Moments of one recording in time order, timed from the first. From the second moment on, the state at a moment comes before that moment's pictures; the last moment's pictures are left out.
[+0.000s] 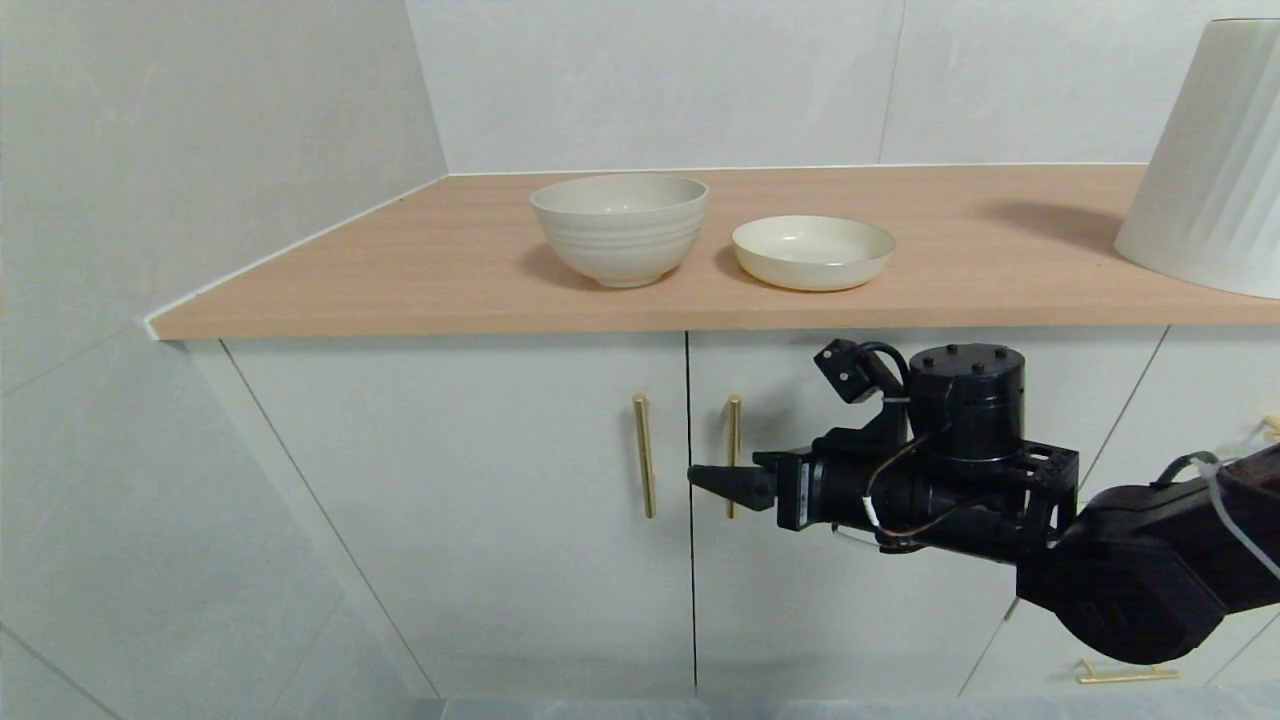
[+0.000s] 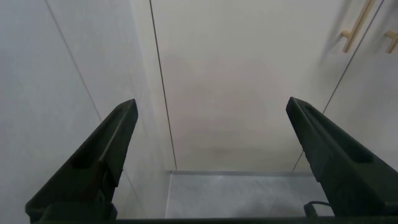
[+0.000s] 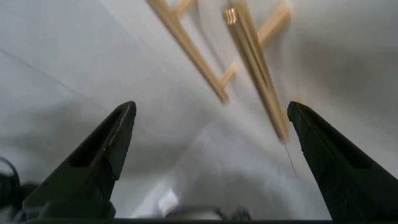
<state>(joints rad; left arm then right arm) 0.00 0.00 0.00 0.00 0.02 0.00 0.65 1.89 -0.85 -0.82 0.29 0.37</state>
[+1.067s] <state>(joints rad) 0.00 0.00 0.00 0.00 0.02 0.00 0.68 1.98 -0.83 -1.00 0.28 0.53</state>
